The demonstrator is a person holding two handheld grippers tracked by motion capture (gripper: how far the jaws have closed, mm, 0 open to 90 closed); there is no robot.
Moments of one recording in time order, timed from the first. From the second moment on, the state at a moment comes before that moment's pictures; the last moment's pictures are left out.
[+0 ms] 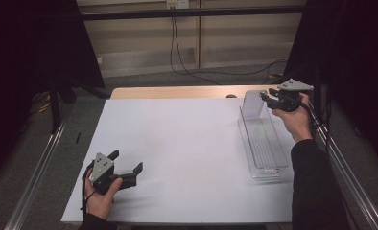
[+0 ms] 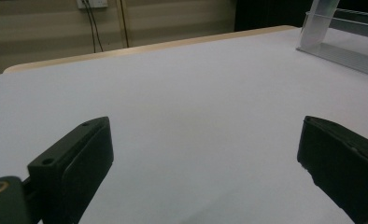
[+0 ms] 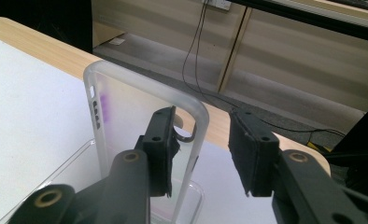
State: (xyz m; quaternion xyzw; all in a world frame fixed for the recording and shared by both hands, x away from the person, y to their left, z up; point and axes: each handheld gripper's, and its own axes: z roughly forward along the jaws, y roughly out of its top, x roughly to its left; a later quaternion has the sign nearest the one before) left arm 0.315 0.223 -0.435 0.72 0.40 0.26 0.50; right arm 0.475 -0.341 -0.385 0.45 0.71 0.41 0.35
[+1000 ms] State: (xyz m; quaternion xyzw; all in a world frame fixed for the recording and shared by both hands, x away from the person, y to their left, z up) left arm 0.314 0.227 -0.432 0.71 0.41 0.26 0.51; right arm 0.455 -0.344 -0.384 0.51 0.67 0.43 0.33
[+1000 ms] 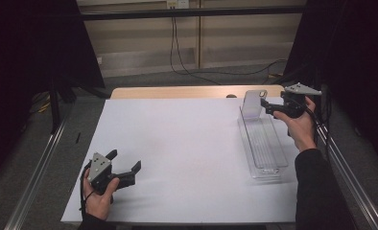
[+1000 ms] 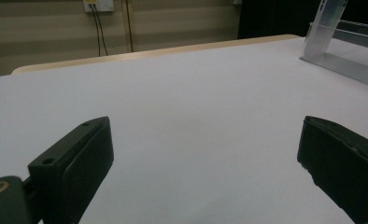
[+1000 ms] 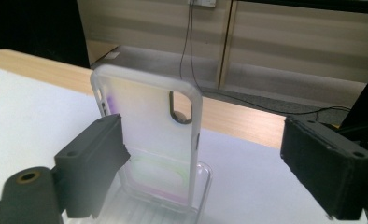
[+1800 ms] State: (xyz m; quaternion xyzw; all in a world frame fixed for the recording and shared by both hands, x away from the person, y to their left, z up) left arm 0.312 0.226 -0.429 0.70 0.40 0.27 0.52; right arm 0.430 -0.351 -0.388 0.53 0.63 0.45 0.34
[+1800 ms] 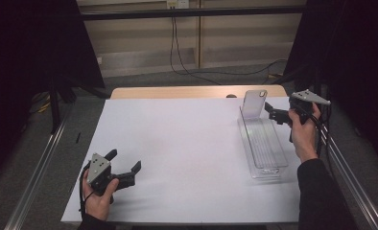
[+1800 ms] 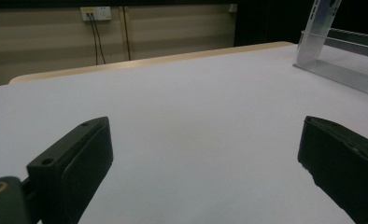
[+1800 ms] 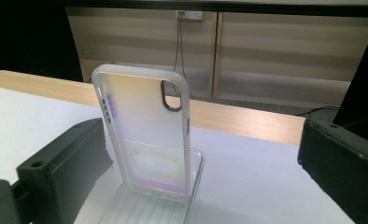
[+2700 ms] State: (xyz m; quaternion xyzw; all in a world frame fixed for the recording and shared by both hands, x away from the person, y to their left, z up) left arm 0.307 0.232 -0.430 0.70 0.39 0.27 0.53; right arm 0.382 -0.353 -0.395 0.51 0.62 0.48 0.35
